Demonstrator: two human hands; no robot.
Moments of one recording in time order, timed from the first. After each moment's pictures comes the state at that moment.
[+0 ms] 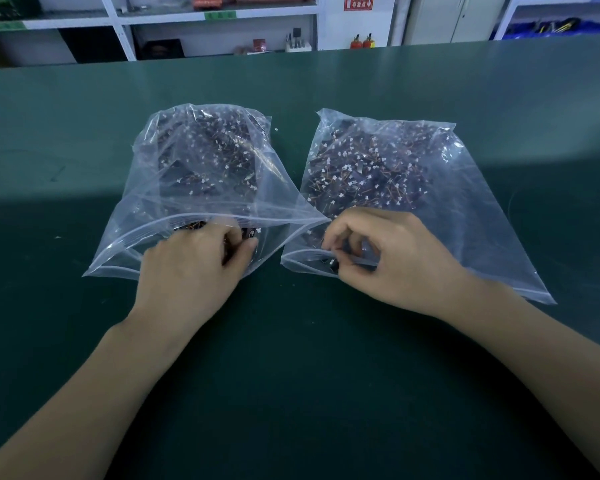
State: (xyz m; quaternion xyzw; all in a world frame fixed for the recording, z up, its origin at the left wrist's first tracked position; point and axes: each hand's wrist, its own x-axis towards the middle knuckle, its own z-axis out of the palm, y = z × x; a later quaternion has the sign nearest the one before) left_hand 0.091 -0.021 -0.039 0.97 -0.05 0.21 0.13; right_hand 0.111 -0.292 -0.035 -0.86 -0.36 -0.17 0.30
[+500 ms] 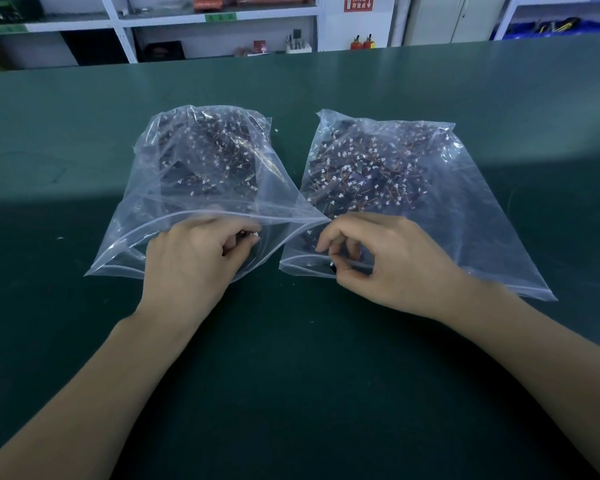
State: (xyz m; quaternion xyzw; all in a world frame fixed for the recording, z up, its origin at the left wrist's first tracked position) left_hand 0.095 -0.019 -0.036 0.93 -0.14 0.29 0.17; right_hand 0.107 -0.290 -0.034 -0.88 -0.36 -0.15 0.27
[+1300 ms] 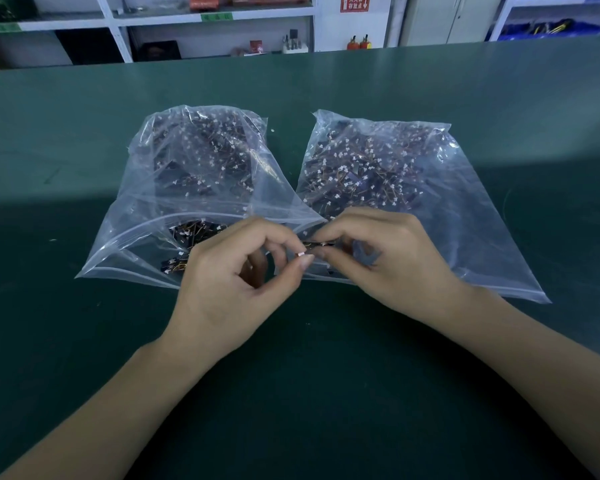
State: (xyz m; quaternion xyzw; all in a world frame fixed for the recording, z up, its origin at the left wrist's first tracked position) left_hand 0.071 -0.056 -0.040 0.82 -0.26 0.25 0.44; right_hand 0.109 -0.286 -0.039 -0.83 -0.38 -0.22 0.35
